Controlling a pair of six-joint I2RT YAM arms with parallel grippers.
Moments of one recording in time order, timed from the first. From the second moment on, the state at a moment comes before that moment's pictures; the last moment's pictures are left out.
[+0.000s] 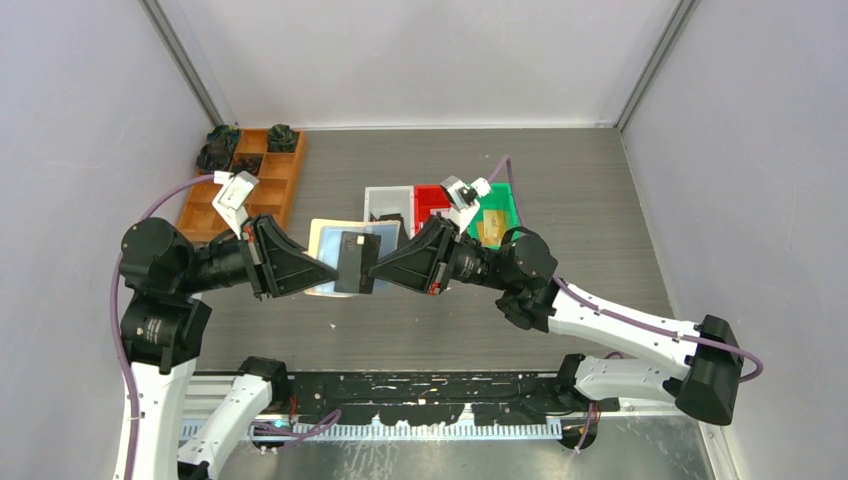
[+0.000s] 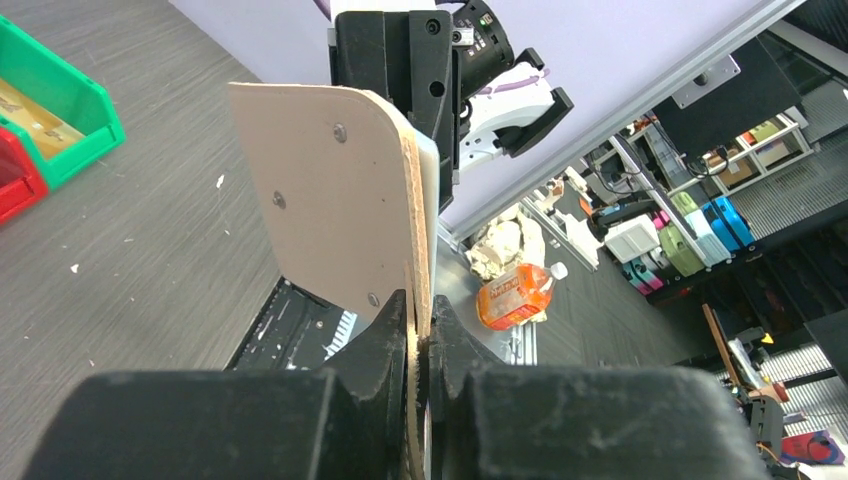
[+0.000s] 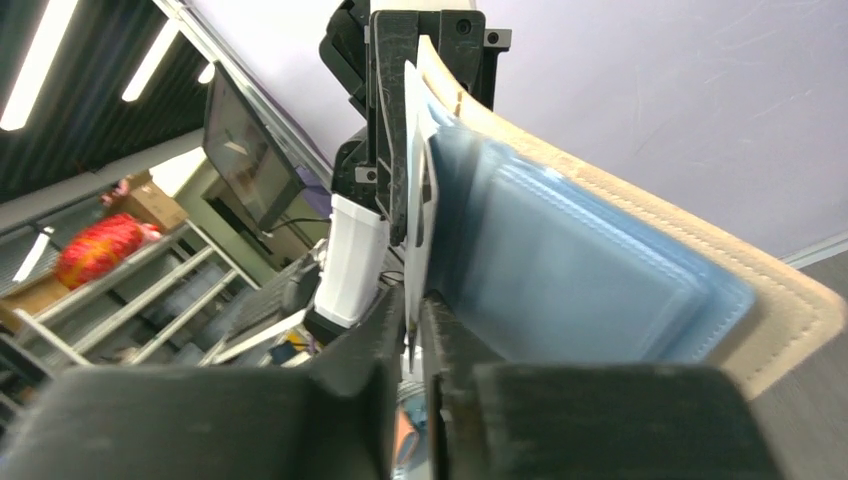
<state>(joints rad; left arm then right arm) -0.17 0.69 1.21 -0.46 1.16 -0.79 1.04 1.11 0.84 0.76 -0.43 0.97</state>
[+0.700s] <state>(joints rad) -0.17 0.69 1.22 -0.50 1.14 -0.72 1.04 1.16 0.84 0.85 -0.44 1.06</state>
